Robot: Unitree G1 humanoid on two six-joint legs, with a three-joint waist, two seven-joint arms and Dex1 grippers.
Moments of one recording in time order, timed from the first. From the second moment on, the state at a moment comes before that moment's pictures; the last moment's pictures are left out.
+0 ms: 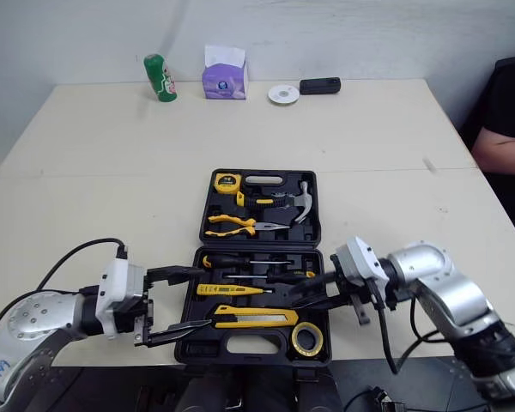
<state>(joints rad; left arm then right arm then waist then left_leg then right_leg) 0.17 0.76 0.14 -0.59 -0.56 0.35 -0.94 -0.25 -0.87 0.22 -0.18 0.70 0.09 1.39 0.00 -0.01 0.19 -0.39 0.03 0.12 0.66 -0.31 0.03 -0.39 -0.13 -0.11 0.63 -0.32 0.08</state>
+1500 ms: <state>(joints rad) 0.14 0.80 0.17 -0.57 -0.60 0.34 -1.05 -0.06 -0.74 0.26 -0.15 0.45 -0.03 1.42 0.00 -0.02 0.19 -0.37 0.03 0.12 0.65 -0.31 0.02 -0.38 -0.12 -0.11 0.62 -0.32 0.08</state>
